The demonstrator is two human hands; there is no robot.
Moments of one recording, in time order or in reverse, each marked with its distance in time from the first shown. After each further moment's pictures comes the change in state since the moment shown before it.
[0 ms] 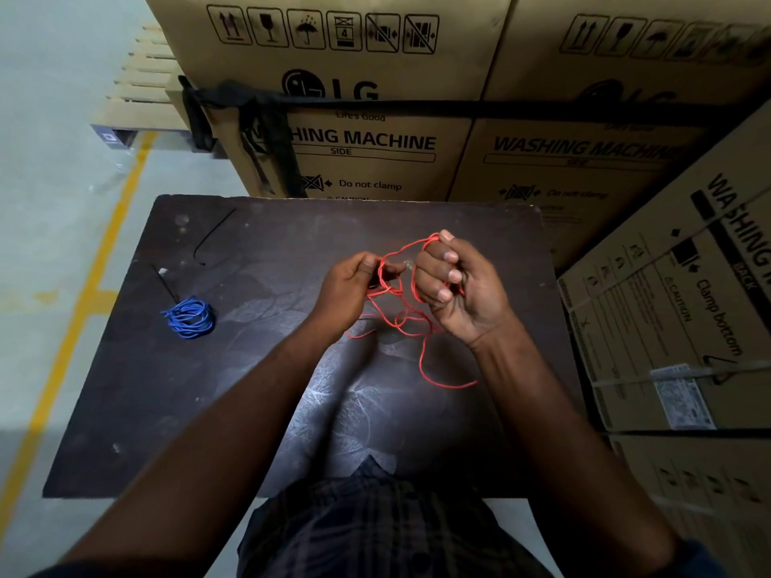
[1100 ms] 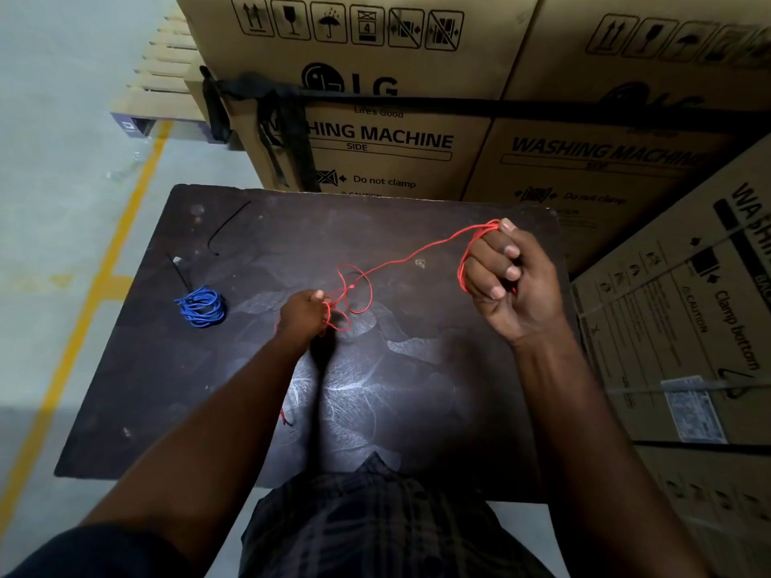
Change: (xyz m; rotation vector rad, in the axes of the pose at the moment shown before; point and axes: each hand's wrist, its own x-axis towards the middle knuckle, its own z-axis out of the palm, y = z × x) left_hand -0.002 -0.089 -0.079 0.400 0.406 -0.447; right_hand -0.015 -0.024 0.000 0.016 -0.042 -0.108
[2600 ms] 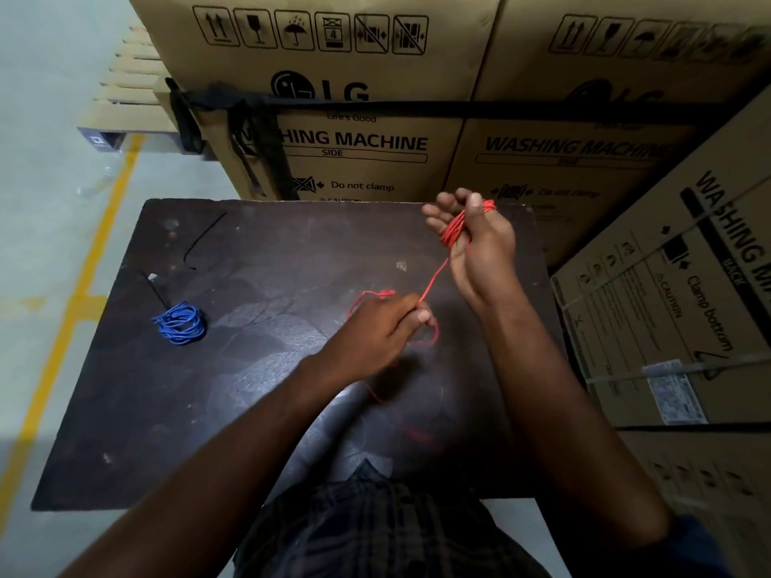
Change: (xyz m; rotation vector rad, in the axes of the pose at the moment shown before) left_hand -0.119 0.104 0.027 0.214 -0.463 1.024; right_hand 0.049 -0.001 -0.014 -0.378 0.473 -0.454
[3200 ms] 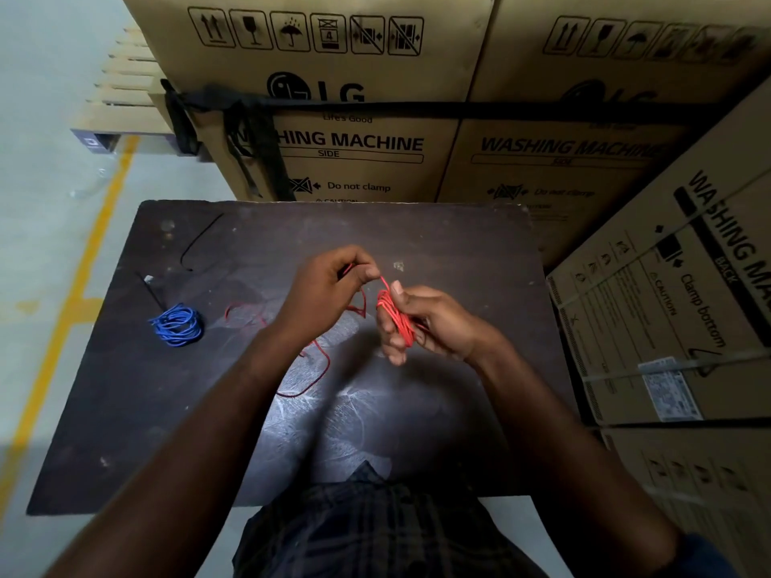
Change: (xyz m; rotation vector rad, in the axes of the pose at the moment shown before) left_hand 0.009 -0.020 -0.053 -0.157 0.258 -0.170; right_hand -0.061 0.024 -0.016 -0.357 -0.727 0.588
